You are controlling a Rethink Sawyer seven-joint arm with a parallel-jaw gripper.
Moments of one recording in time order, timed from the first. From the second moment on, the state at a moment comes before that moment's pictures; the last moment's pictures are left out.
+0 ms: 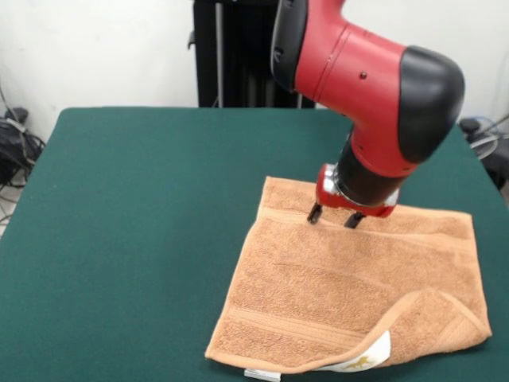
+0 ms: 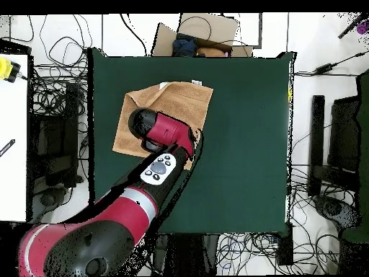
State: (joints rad) arm 0.26 -0.05 -0.55 1.27 0.63 0.82 1.41
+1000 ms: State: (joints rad) arm 0.24 -0.05 -0.54 1.10 0.47 1.17 1.41
